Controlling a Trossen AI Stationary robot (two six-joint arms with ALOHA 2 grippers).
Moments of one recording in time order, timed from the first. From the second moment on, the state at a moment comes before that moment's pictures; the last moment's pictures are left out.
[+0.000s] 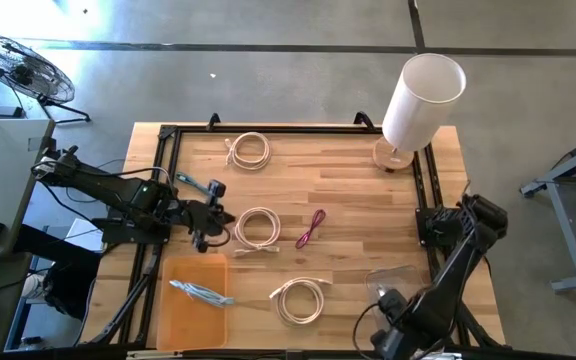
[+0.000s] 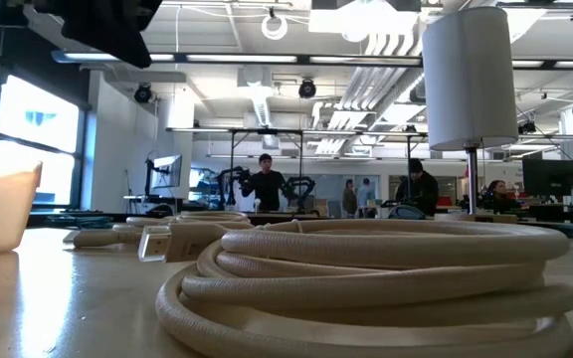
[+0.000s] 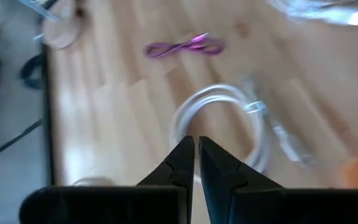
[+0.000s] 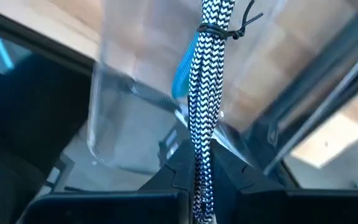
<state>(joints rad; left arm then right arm) -0.33 0.99 0.88 -0.68 -0.37 0.33 0.92 1.85 1.64 -1.30 -0.31 1.97</state>
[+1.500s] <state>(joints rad) 0.07 0.98 1.13 -0.79 -0.31 0.57 0.57 1.89 1.64 -1.52 0.01 1.17</state>
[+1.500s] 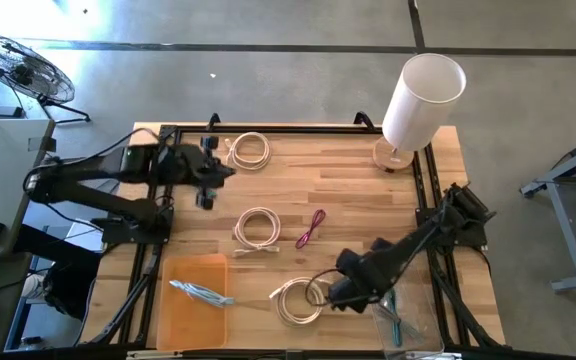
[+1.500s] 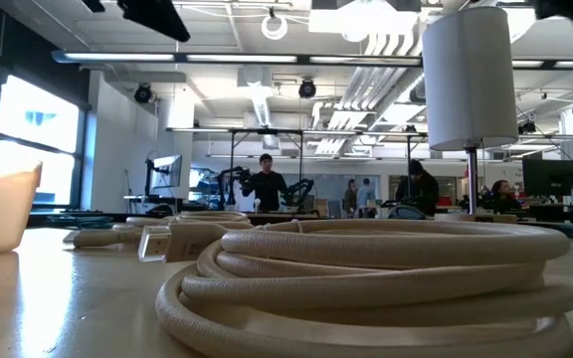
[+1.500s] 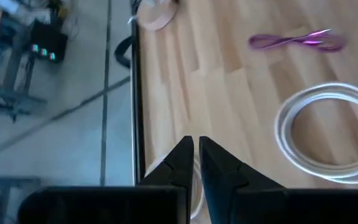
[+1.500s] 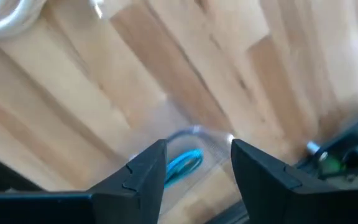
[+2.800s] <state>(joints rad) 0.87 1.46 1.13 -0.81 0.34 0.81 0.22 1.89 1.64 -1.51 0.28 0.55</state>
